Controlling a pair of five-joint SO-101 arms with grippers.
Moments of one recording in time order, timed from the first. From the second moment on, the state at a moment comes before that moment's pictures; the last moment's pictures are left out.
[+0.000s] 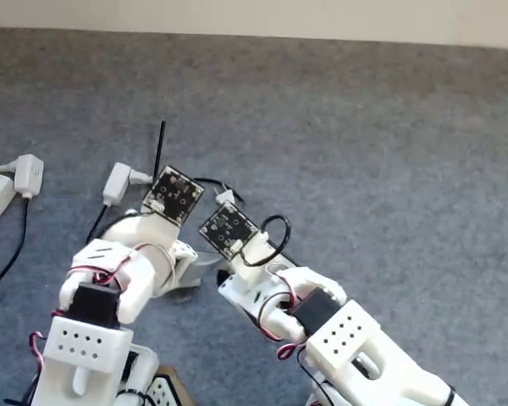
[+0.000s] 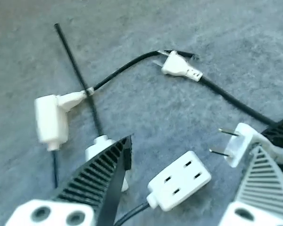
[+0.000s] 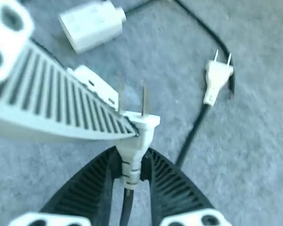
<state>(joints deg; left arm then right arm) 6.0 -70.0 65.1 57.6 -15.6 -47.3 -54.0 68.2 40.6 9.0</state>
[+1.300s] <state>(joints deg) -14.4 -58.9 55.4 51.2 -21.9 -32.3 -39.8 68.0 58.6 30.7</state>
